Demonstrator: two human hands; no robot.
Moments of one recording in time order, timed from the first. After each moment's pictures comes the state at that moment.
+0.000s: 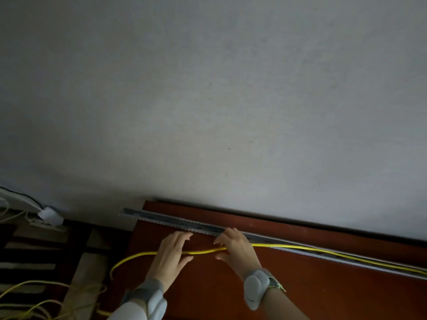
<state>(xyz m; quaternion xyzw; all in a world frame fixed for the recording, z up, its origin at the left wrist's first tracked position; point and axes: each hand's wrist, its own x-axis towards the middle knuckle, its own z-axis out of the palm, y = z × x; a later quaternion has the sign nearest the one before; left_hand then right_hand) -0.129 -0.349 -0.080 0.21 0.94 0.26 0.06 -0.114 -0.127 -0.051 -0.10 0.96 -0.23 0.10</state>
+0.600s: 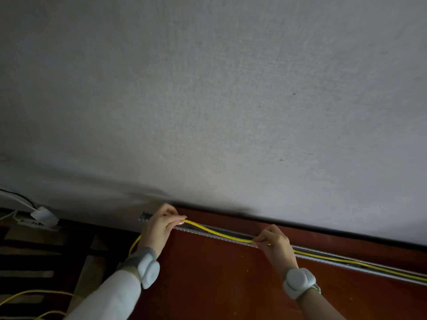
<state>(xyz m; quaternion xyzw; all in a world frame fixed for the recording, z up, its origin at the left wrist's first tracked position) -0.229 -0.433 -0.055 0.17 0.89 0.42 0.00 -0.133 -0.115 -0.054 0.09 0.94 -0.32 0.01</state>
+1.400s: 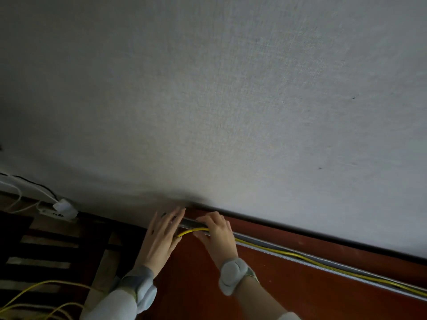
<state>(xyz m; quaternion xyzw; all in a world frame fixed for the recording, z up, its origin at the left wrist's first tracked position) -0.212 -0.493 -0.085 0.22 0.97 0.10 -0.03 -0.202 -0.305 -0.058 -0.06 0.95 -0.30 -0.02</state>
